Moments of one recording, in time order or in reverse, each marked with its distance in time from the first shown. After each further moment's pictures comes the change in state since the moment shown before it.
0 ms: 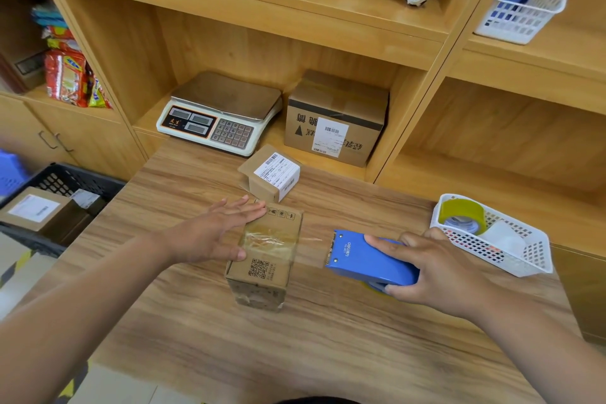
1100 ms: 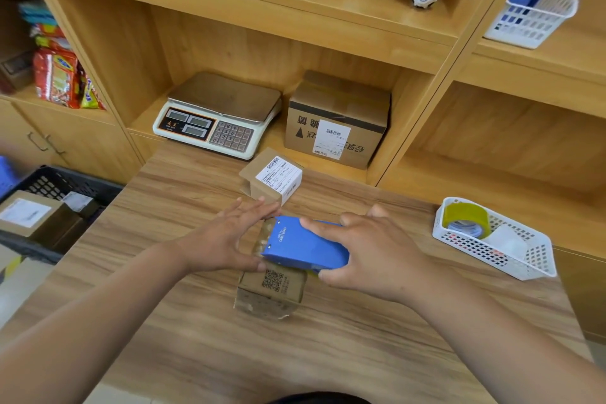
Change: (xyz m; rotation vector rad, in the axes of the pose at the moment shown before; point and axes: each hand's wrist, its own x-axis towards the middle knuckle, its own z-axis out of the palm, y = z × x) left_hand 0.009 0.018 -0.009 -0.125 0.106 0.016; right_hand 0.069 -0.097 -0.034 -0.098 -0.085 0.006
